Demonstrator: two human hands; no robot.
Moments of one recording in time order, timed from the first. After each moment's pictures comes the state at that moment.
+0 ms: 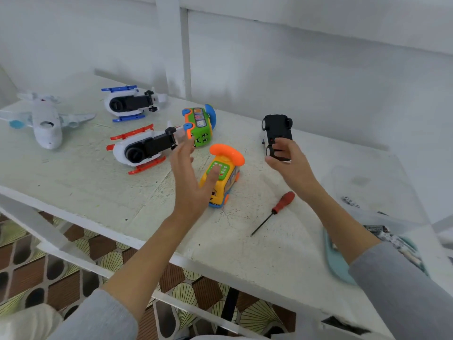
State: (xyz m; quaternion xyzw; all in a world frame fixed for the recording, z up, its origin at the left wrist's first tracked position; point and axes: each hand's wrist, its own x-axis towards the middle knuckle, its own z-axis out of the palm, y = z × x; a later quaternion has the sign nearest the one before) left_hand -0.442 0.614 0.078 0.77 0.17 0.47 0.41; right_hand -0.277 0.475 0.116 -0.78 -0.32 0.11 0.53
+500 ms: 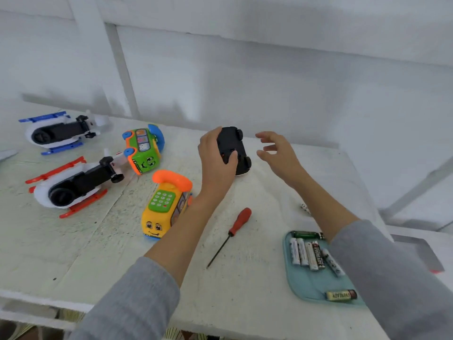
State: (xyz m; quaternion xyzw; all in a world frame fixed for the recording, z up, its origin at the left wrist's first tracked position) left_hand -0.279 0.562 0.104 0.77 0.14 0.39 0.48; right_hand -0.183 0.439 0.133 -0.82 -0.29 0.06 0.48
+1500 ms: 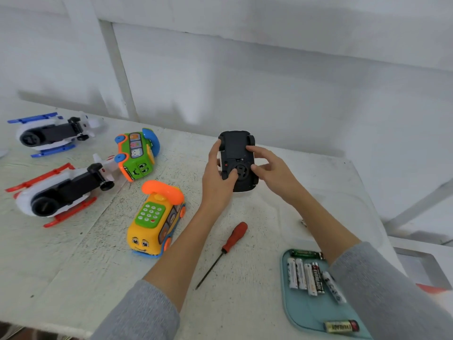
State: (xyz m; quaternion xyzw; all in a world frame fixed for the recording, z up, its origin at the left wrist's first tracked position) left_hand -0.269 0.554 0.090 0.71 0.19 0.29 0.61; right_hand -0.176 0.443 0.121 -0.80 -0.32 0.15 0.49
